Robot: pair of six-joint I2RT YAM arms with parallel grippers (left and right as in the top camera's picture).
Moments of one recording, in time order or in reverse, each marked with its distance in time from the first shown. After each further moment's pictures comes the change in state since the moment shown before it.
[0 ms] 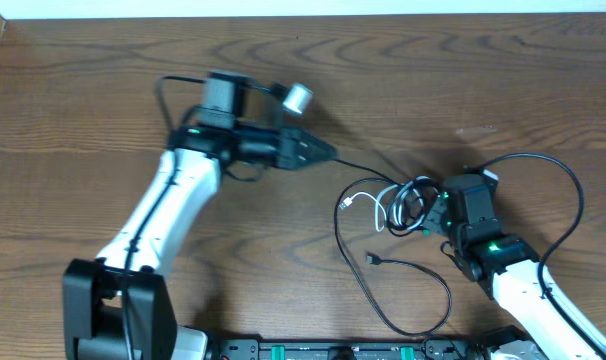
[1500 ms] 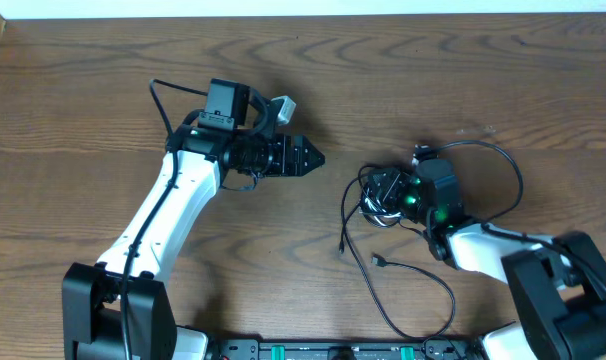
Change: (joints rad) left arm -0.080 -0.011 0.000 -0.183 -0.505 -0.007; right arm 0.074 0.527 -0.011 0.816 -0.407 0.197
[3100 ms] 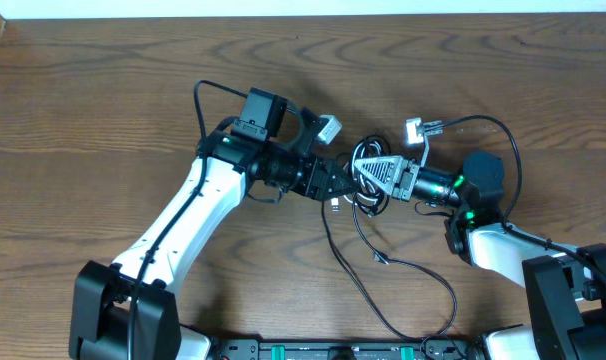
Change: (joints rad) left arm -0.150 0.000 0.000 -0.007 0.206 0.141; right arm -0.137 -0.078 -0.002 0.581 -0.804 0.188
